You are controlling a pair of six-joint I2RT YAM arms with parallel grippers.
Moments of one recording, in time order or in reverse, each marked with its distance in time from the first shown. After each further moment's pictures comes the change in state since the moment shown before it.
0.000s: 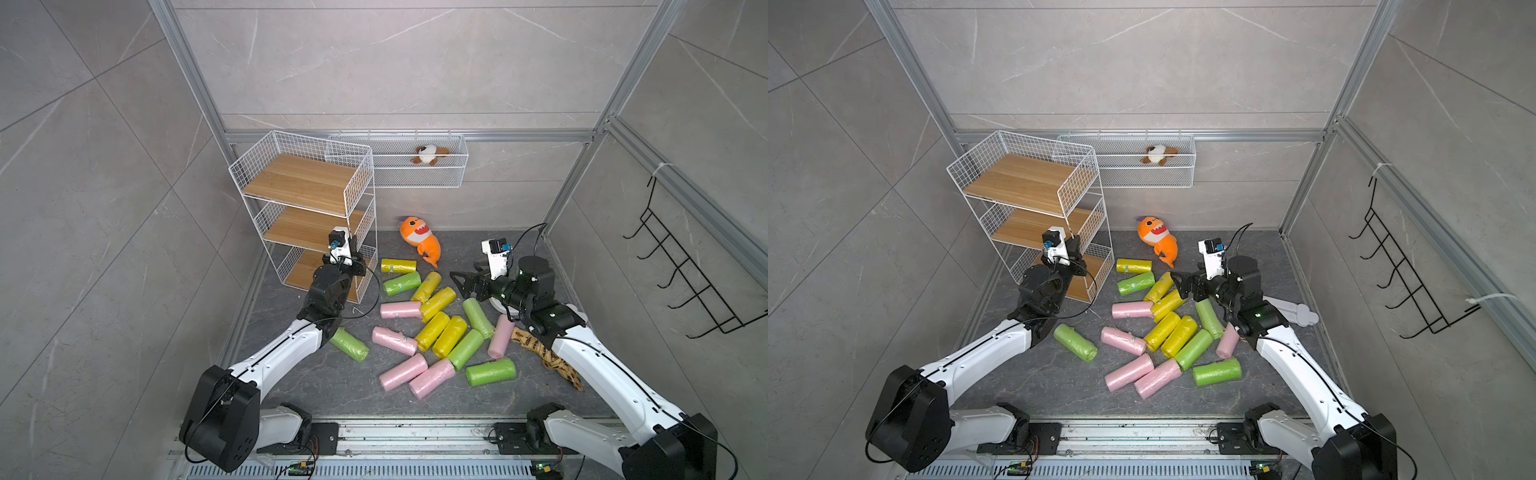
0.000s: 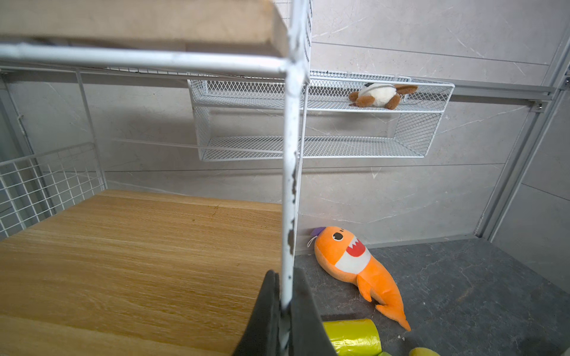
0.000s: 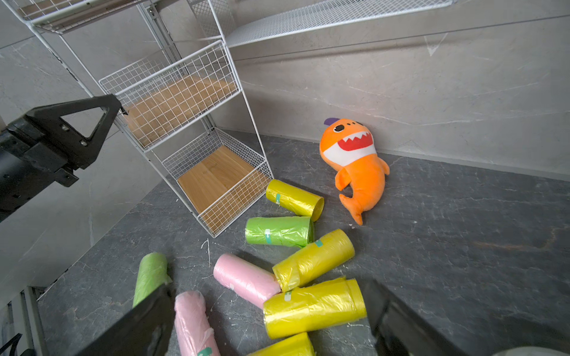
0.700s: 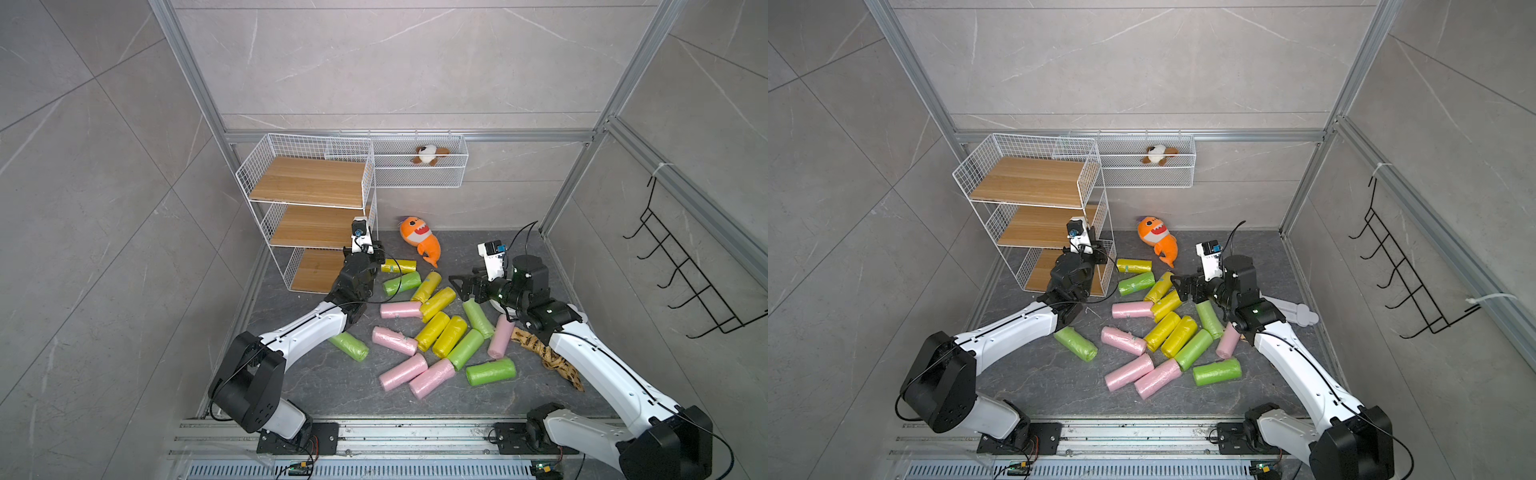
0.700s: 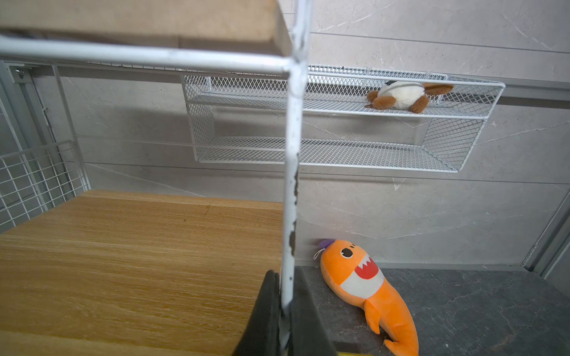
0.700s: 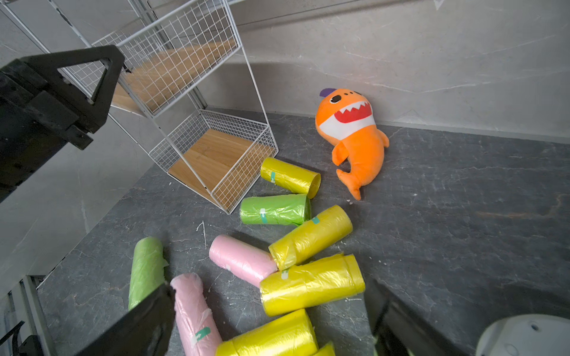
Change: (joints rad) left arm -0.102 0.220 0.206 -0.002 -0.254 0.004; right arm 0.000 0.043 0.030 -0.093 0.006 0.001
